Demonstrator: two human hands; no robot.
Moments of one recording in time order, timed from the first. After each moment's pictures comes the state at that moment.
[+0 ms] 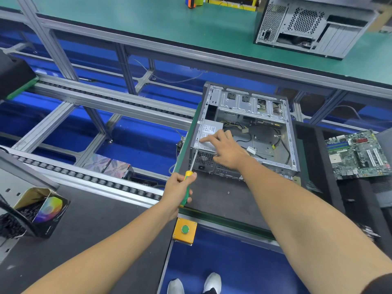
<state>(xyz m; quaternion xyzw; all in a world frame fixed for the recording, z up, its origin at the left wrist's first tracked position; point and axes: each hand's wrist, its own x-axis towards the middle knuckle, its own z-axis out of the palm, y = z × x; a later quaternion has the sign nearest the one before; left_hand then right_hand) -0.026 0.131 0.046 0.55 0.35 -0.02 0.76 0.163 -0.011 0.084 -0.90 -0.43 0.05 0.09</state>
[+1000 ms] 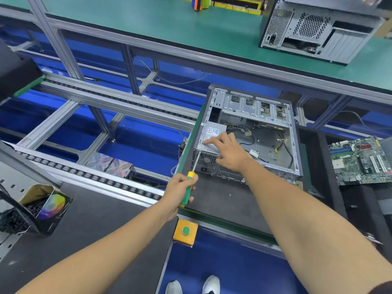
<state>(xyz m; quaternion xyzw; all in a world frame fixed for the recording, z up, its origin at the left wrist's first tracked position) -0.032 0.134 0.063 0.54 0.34 -0.02 0.77 0.163 -0.011 0.085 -0.90 -0.42 0.05 0.09</state>
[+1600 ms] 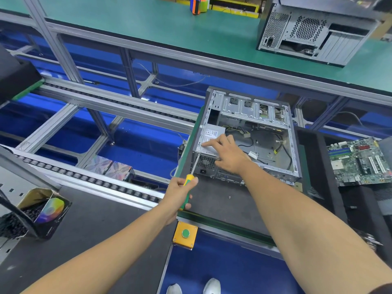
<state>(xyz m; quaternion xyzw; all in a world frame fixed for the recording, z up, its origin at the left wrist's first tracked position) -0.031 0.134 0.060 0.57 0.36 -0.06 0.74 0.163 -0.011 0.085 -0.90 -0.43 0.05 0.09</state>
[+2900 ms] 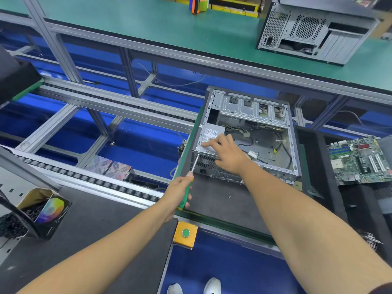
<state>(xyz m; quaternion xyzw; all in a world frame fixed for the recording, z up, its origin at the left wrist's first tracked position) -0.031 0.140 0.066 0.58 0.34 -0.09 0.73 0.164 -0.012 0.081 -0.90 -0.43 0.03 0.09</state>
